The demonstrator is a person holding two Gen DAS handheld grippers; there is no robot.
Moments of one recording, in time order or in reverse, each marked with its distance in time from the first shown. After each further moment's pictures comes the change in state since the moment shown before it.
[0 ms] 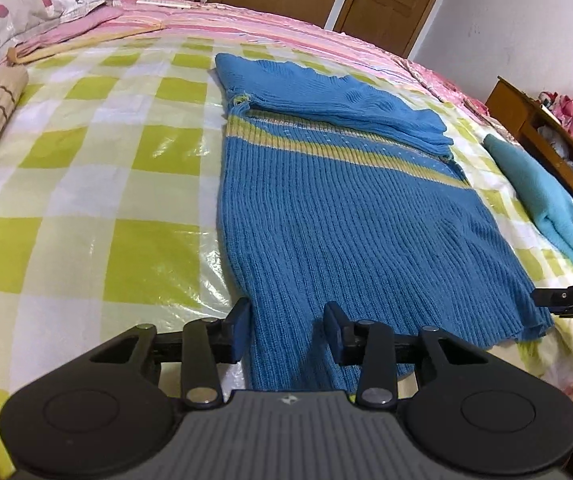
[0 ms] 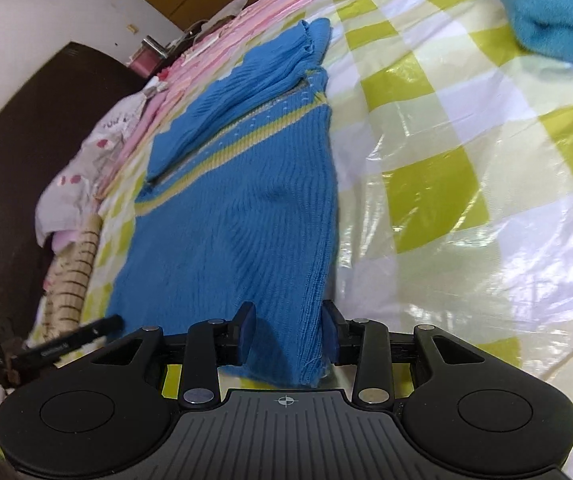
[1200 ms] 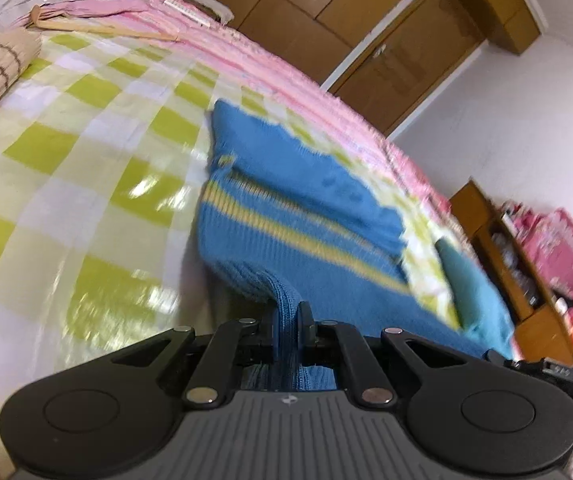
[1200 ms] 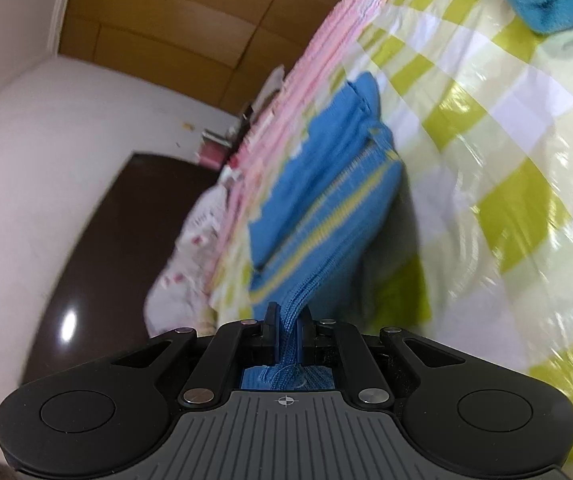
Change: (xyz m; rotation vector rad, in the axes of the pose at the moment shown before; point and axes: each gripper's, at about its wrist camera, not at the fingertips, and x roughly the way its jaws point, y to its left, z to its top) left arm -0.019 0.021 0.031 -0.279 -0.157 -0.226; right arm -0.019 0.003 0.009 0.264 -0.221 0.345
